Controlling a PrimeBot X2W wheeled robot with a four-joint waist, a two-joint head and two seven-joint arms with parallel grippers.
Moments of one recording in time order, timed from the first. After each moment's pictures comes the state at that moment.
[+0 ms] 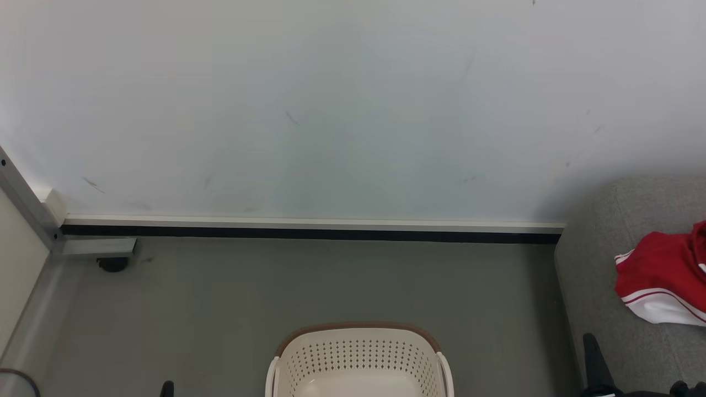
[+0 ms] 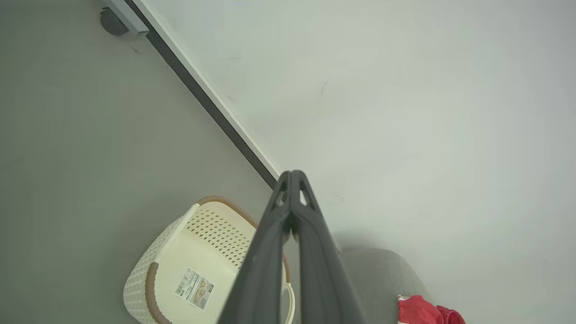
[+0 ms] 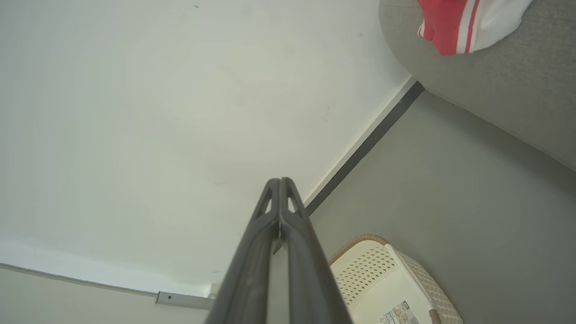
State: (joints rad) left arm 0.03 0.09 -0.03 0.16 -1.03 -0.06 -0.08; right arm 0.03 -0.12 0.07 0.18 1.05 0.13 -0.07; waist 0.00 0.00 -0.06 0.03
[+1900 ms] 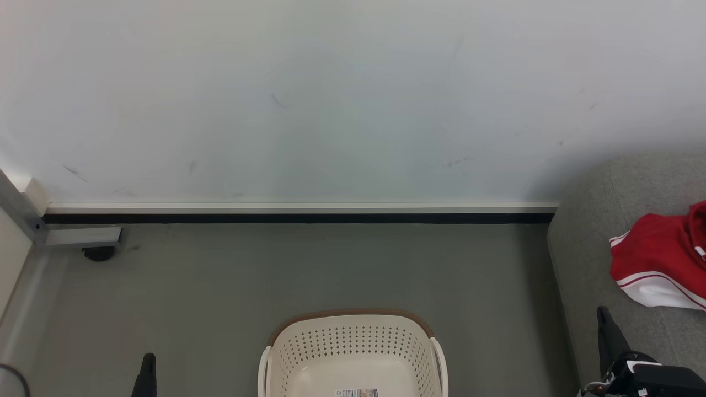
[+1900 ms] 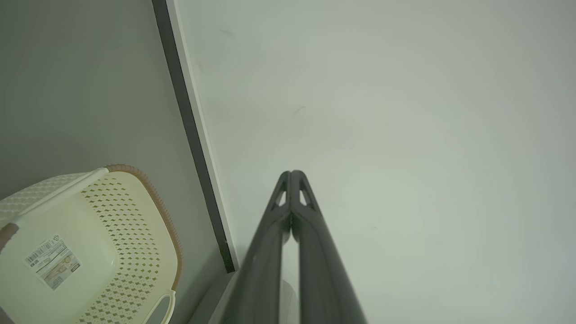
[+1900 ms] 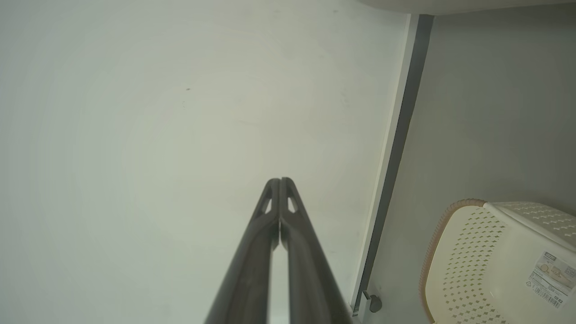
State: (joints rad) left arm -0.07 0.07 0.05 0.22 -1.53 -0.12 0.04; right arm -0.09 -0.10 -0.05 0.24 1.55 0.13 0.07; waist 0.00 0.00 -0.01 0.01
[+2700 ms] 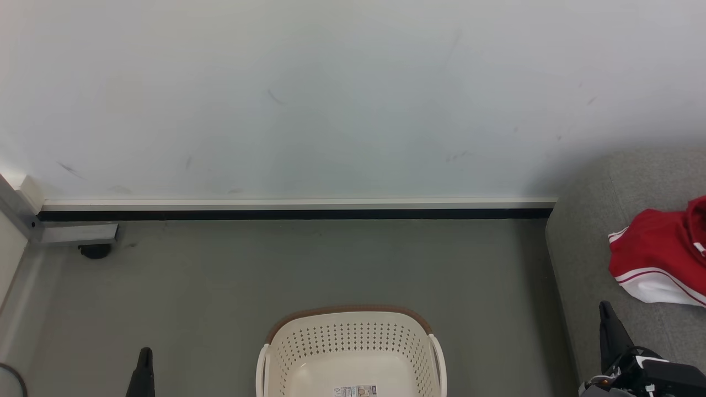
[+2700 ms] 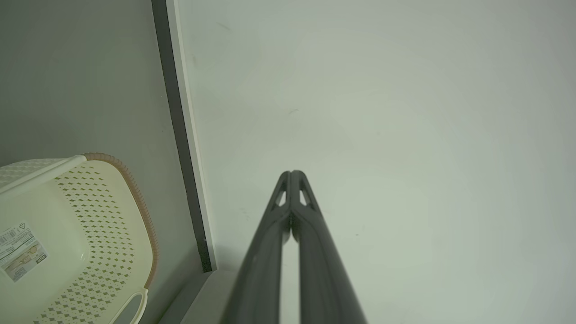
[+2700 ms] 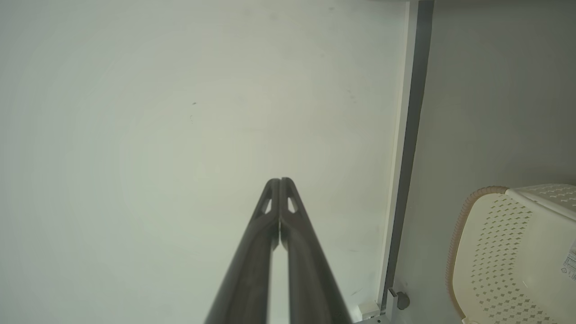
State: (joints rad) left arm -0.09 0.07 0.07 0.23 -1.63 -0.13 0.07; right arm -0.11 -0.09 -0.09 0.25 1.65 0.13 0.11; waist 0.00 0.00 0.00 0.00
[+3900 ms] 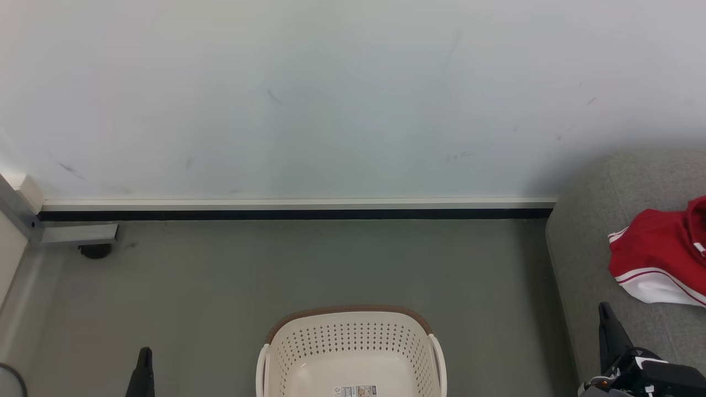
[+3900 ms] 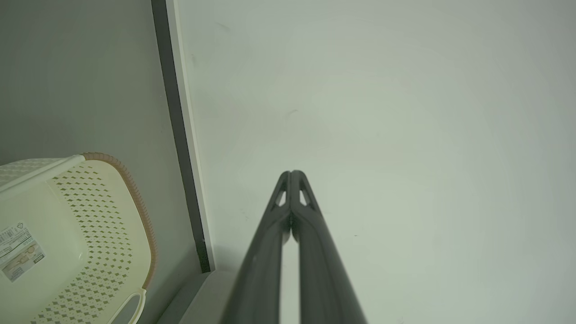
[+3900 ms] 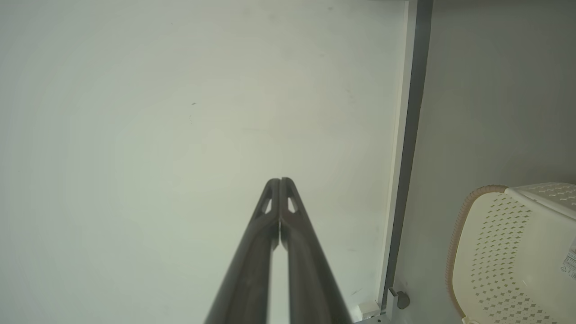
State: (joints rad) left arm -0.09 0.06 0.08 0.23 -1.63 -0.13 0.07; right arm -0.11 -0.08 -0.10 0.25 1.64 0.13 0.11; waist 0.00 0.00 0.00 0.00
